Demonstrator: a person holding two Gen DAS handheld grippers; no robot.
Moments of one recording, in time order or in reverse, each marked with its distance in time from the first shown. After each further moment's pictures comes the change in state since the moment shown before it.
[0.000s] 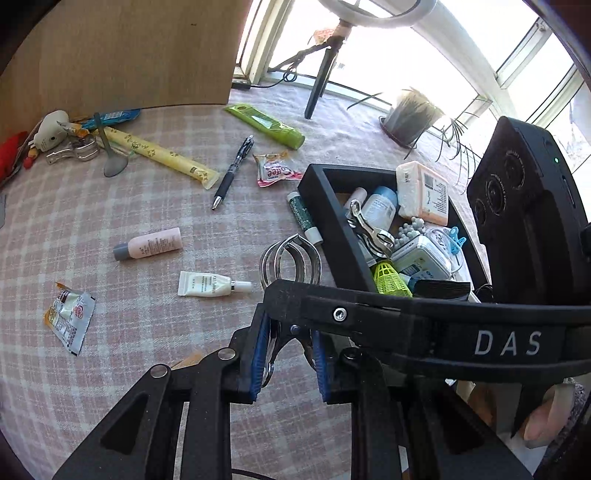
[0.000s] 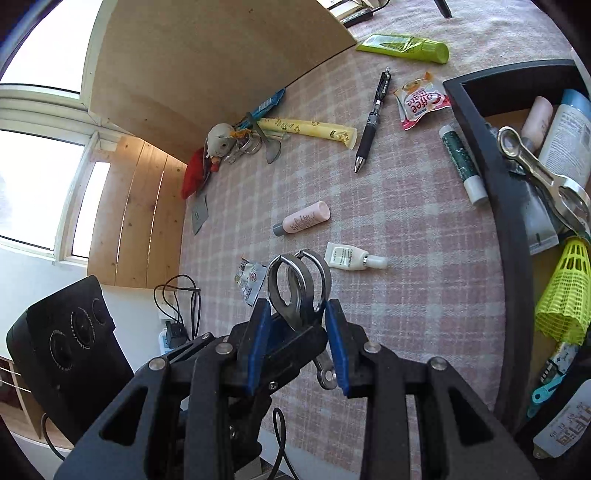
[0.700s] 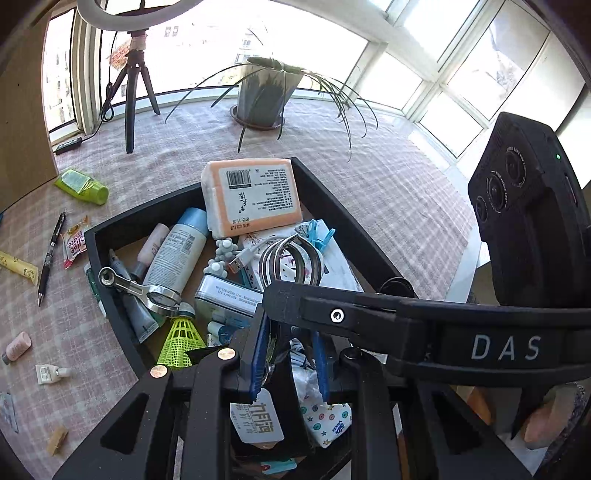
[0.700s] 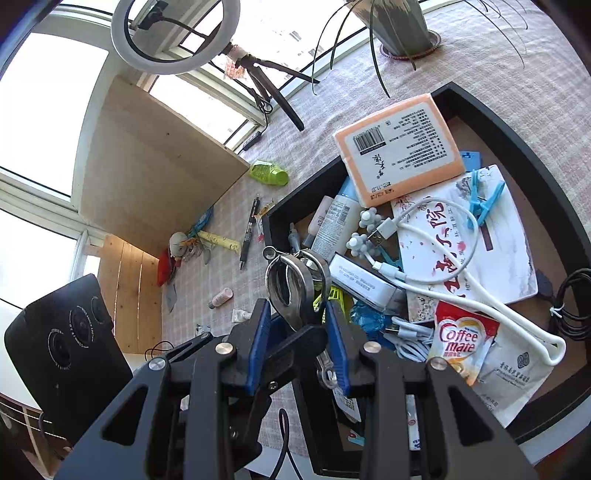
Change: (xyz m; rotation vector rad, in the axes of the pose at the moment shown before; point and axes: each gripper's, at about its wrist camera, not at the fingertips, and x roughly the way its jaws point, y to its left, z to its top) left arm 0.048 -0.193 0.029 0.291 0.037 -0.160; right arm -0.182 -0.115 -0.016 0.164 -0.285 -0.111
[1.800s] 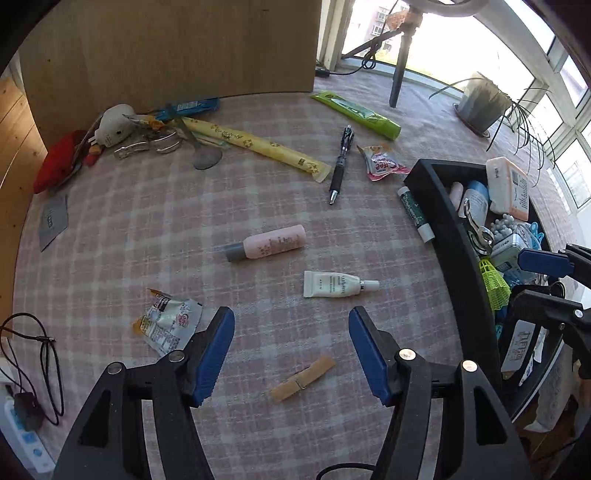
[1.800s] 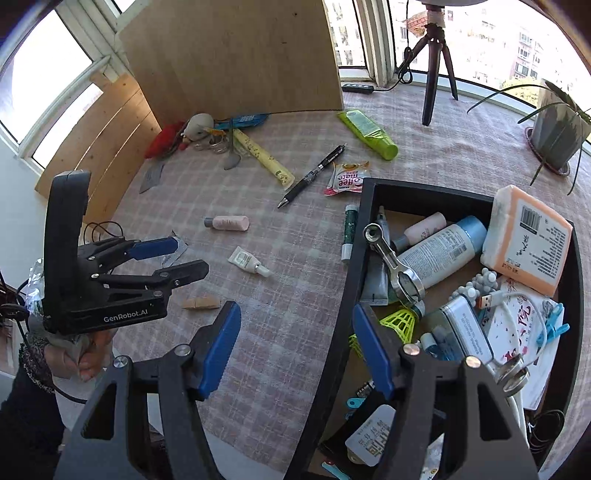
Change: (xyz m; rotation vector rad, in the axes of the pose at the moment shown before) left arm -0.092 0.249 -0.106 -0.324 0.076 0.448; right arm 0.118 0.143 -0.050 -0.677 0.233 -0.204
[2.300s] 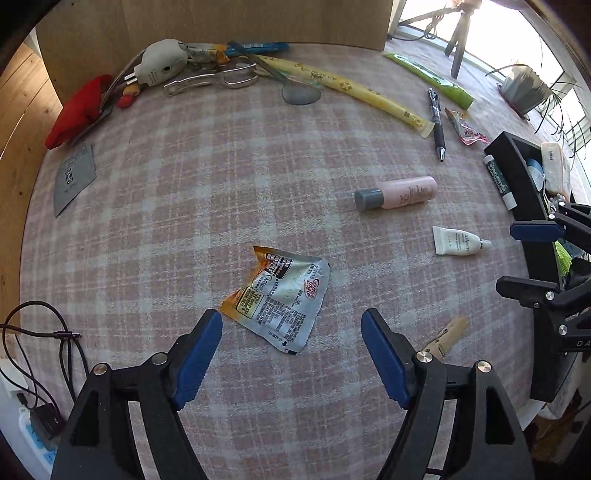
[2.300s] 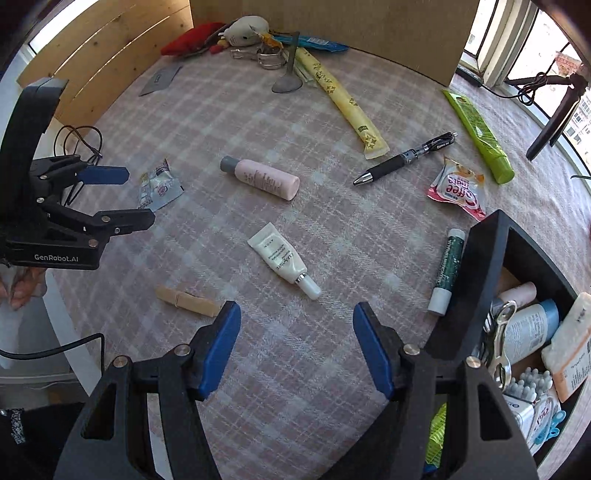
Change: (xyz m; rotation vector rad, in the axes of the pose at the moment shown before) left arm 0.040 0.083 -0.014 0.008 0.125 0.039; right arm 0.117 0.063 0.033 -0.271 0.234 -0.078
